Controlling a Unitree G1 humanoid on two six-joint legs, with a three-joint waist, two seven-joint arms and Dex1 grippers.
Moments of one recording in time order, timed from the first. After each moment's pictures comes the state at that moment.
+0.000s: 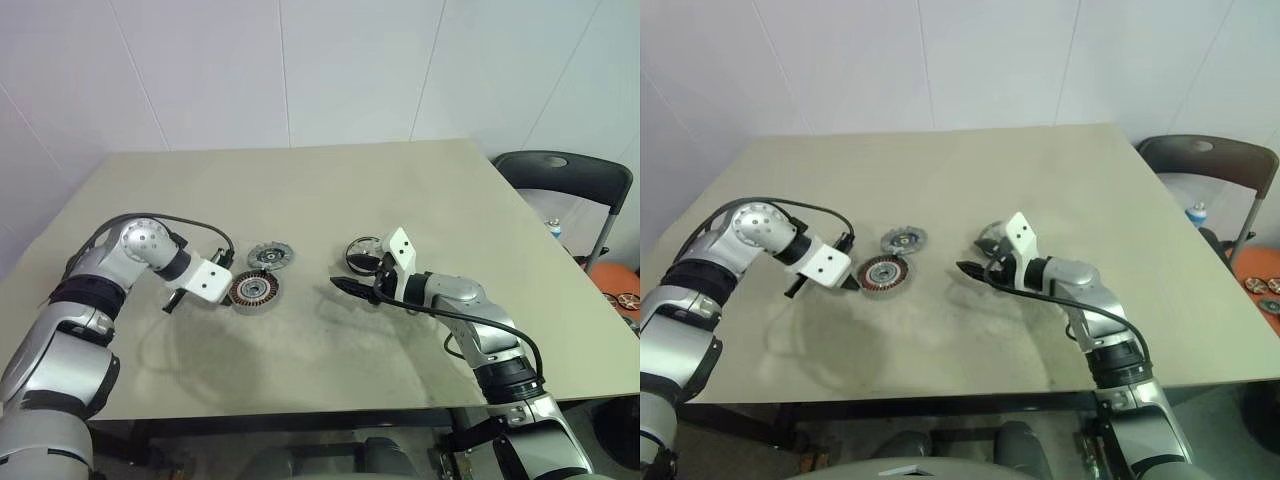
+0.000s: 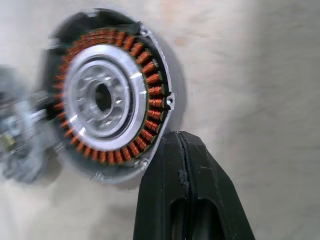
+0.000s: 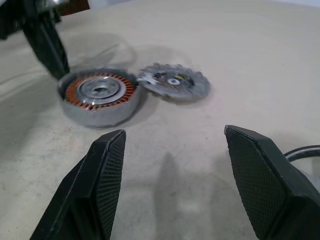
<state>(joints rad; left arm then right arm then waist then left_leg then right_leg) -0.92 0.76 -0.46 0.90 0.19 -0.72 -1.49 -0.41 -0.38 0.14 0.07 0.30 0.45 0.82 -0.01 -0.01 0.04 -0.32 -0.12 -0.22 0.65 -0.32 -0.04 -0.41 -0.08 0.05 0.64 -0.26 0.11</state>
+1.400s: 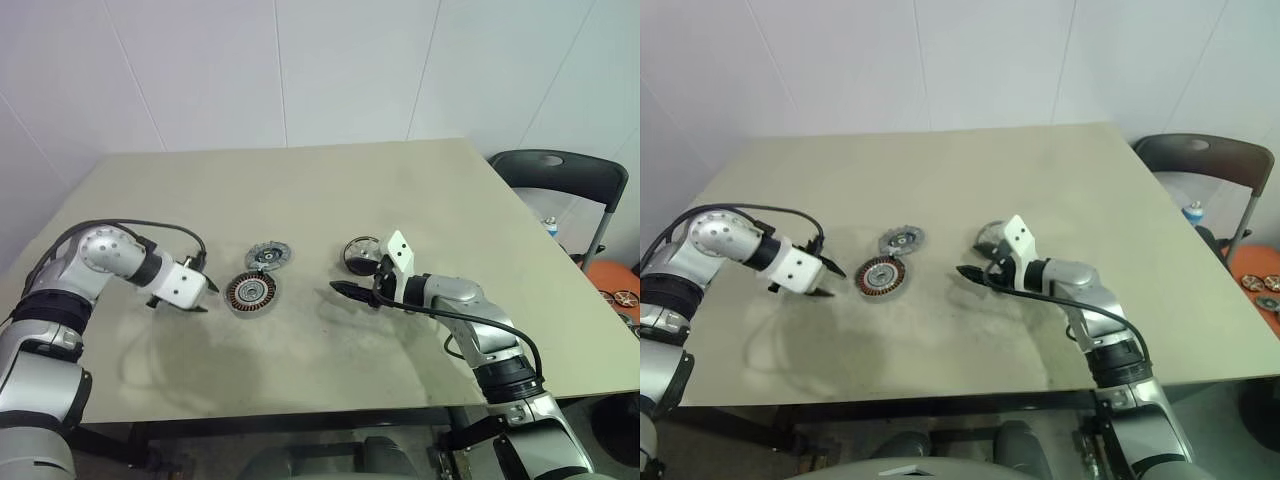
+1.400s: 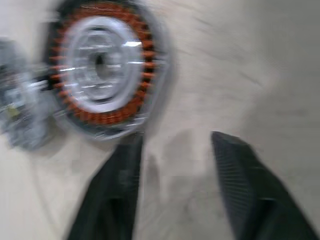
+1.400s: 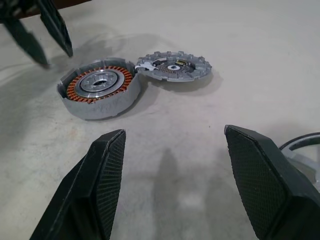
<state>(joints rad) -0.75 0.87 -0.39 0.85 0.21 -0.88 -1.42 -0.42 -0.38 0.15 0.08 0.29 0.47 0.85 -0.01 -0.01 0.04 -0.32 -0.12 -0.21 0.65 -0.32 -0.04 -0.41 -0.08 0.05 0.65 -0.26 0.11</state>
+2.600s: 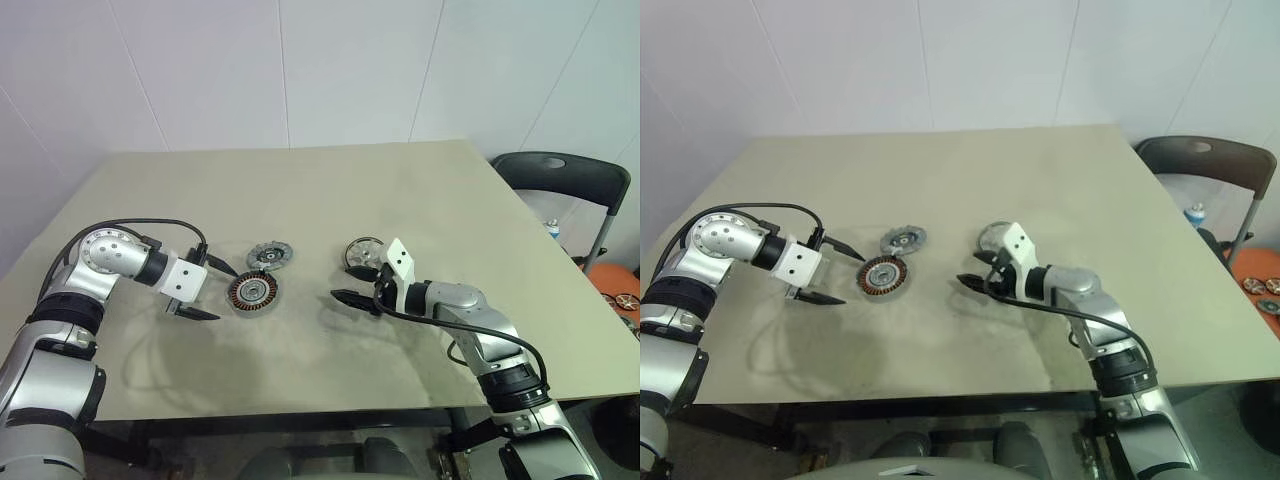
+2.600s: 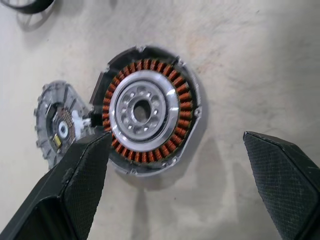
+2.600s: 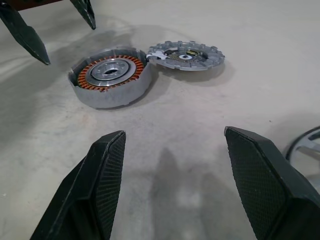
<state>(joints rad) -0.76 0.80 -0.33 0.88 -0.02 -0.85 -1.52 -0.38 -0.40 0.16 0.03 0.29 0.50 0.85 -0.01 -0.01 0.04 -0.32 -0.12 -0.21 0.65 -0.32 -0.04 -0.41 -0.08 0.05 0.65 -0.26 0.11</state>
